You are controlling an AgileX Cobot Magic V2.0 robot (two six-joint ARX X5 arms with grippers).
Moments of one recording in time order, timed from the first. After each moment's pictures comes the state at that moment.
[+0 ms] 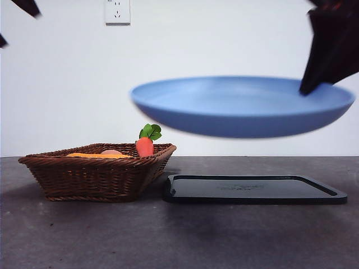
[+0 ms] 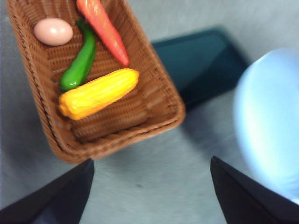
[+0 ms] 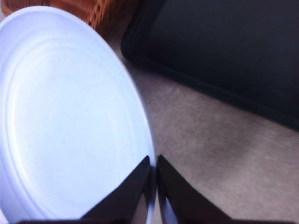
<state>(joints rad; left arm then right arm) -0.21 0.96 1.03 -0.84 0.40 0.08 0.33 1.11 0.94 -0.81 -0.41 0.12</state>
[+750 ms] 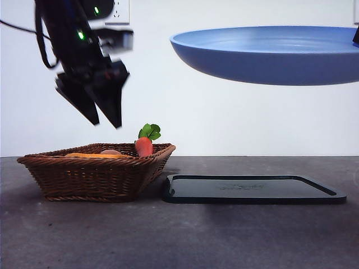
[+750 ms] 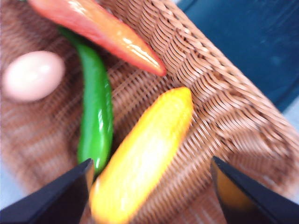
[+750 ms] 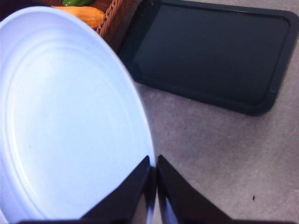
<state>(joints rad) -0.42 1.74 1.44 -0.76 0.07 0.40 0.22 0.86 0.94 -0.95 -0.41 0.10</state>
